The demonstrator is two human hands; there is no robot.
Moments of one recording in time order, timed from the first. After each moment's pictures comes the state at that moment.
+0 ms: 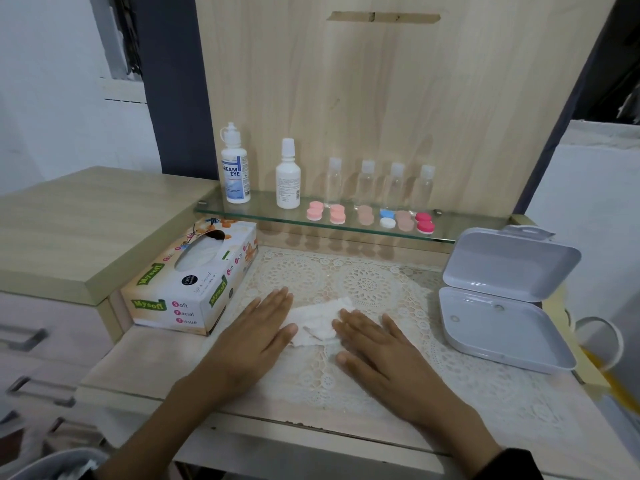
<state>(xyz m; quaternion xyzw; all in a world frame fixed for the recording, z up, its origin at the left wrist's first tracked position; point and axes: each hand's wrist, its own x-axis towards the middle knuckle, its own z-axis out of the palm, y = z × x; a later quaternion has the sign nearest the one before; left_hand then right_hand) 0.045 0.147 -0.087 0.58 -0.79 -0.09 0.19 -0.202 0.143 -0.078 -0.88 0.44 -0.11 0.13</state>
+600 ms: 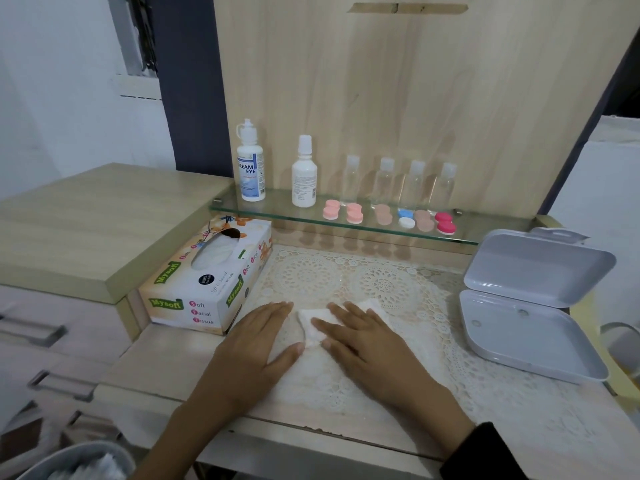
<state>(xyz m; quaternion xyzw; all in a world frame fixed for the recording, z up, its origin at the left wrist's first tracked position) 0.059 0.167 -0.108 0.58 -0.75 0.01 0.32 -0.155 0.125 -0.078 -0.89 0.44 -0.11 0.11</state>
